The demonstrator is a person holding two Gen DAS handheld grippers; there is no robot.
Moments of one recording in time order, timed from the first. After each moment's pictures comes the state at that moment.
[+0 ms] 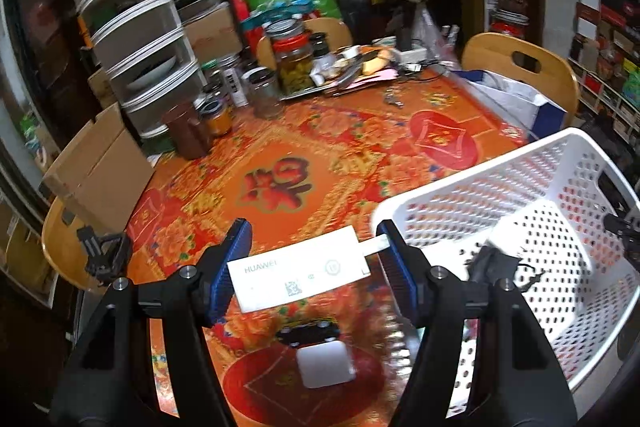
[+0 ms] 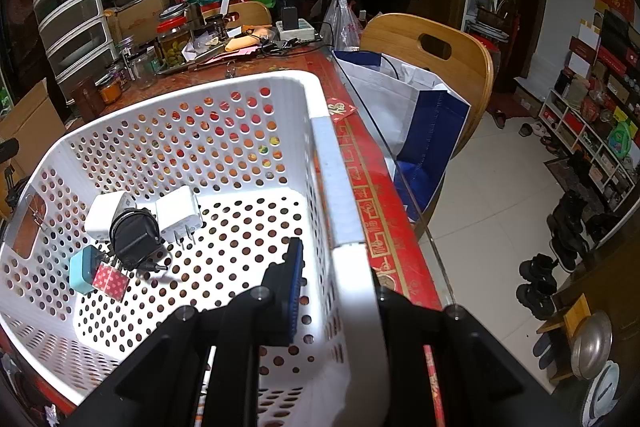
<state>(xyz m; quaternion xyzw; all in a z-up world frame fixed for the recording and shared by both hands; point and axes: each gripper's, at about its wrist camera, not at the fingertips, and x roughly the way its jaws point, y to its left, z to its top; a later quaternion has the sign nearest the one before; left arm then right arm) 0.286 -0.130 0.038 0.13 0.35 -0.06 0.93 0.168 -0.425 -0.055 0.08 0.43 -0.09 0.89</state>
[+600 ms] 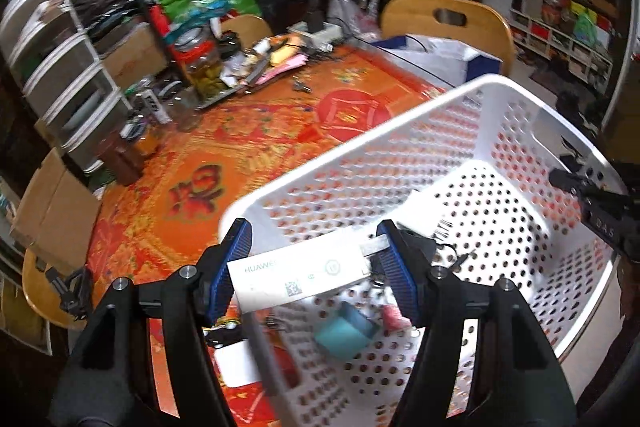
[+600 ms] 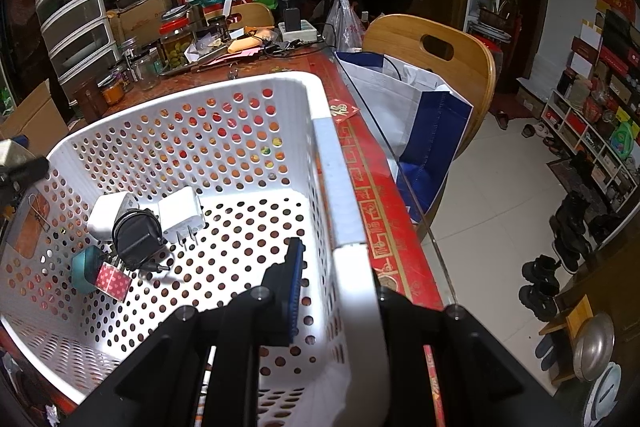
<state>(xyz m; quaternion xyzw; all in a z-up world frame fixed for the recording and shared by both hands) 0.262 -0.234 0.009 0.20 0.37 -0.16 0.89 0.168 -0.423 -0.054 0.08 0.43 -0.09 0.90</state>
